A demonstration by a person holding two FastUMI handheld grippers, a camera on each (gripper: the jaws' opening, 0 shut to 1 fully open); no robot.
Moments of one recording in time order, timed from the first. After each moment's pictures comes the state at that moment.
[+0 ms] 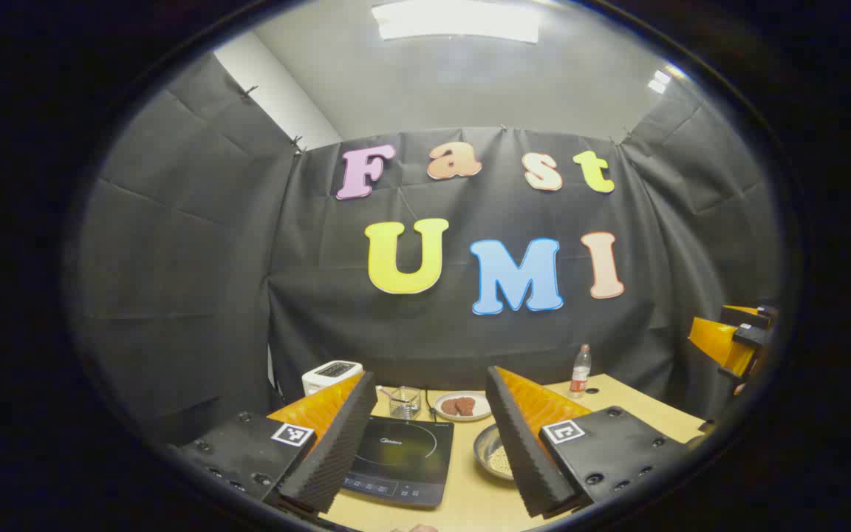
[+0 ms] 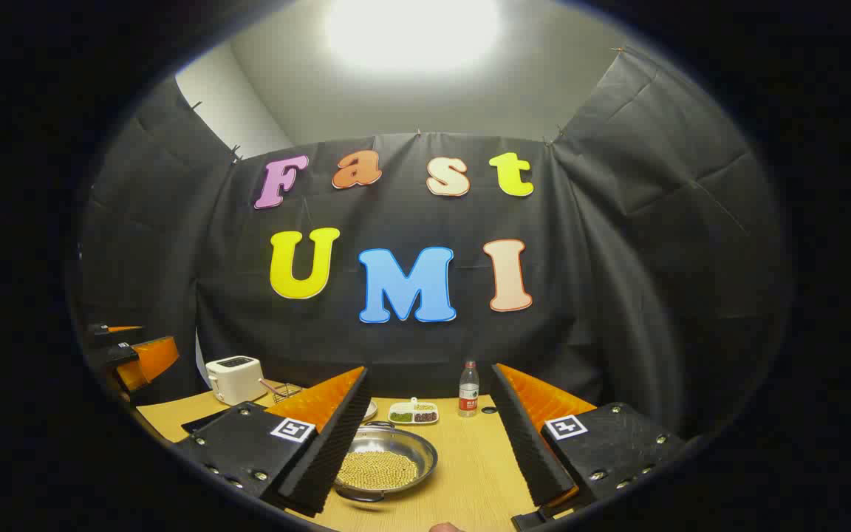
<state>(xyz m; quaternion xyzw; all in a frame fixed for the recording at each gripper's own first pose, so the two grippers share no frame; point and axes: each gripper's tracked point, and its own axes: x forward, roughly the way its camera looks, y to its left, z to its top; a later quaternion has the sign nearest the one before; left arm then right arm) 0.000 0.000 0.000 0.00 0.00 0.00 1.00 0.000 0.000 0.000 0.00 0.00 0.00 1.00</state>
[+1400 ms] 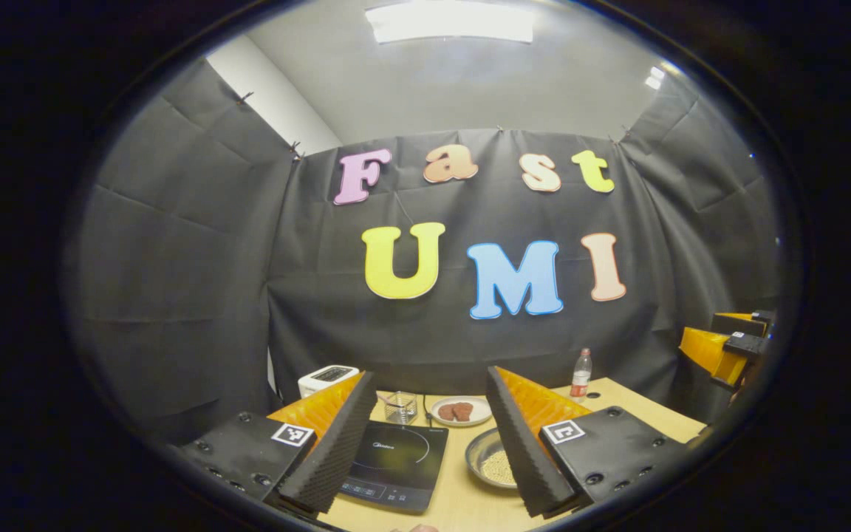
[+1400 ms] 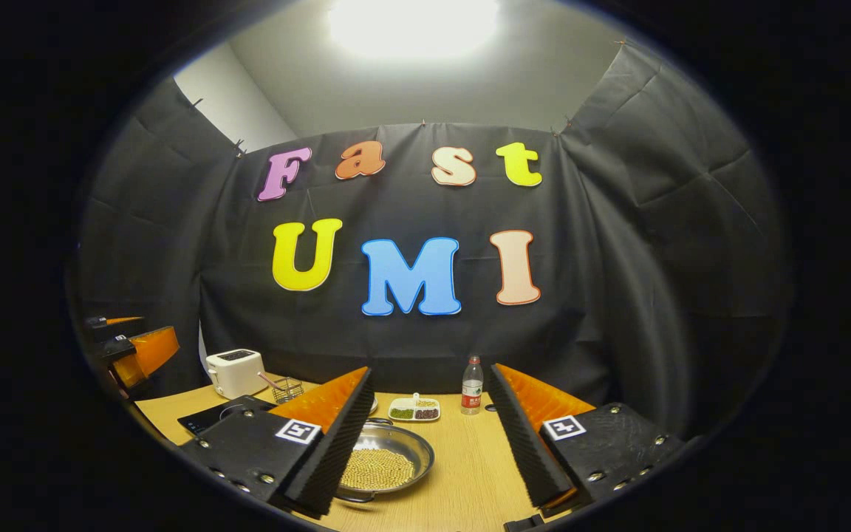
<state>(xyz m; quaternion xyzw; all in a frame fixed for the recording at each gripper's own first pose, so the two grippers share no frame) 0.010 -0.024 0.005 0.00 0.00 0.01 1.00 0.025 -0.011 -0.012 0.00 0.02 0.02 1.00</state>
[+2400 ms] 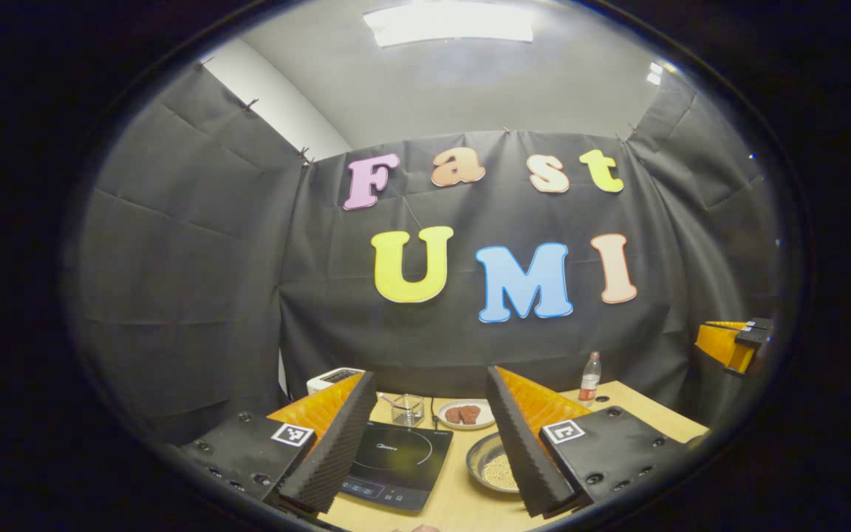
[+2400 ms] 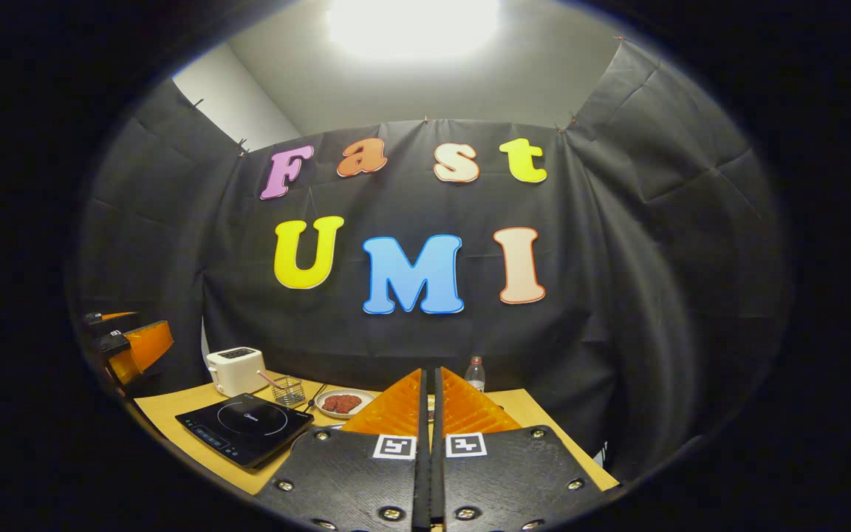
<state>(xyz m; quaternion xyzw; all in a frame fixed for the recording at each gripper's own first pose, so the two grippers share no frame) 0.004 -0.040 0.011 0.01 -0.01 0.05 1.00 0.041 -0.020 -0.015 0.00 0.02 0.05 1.00</state>
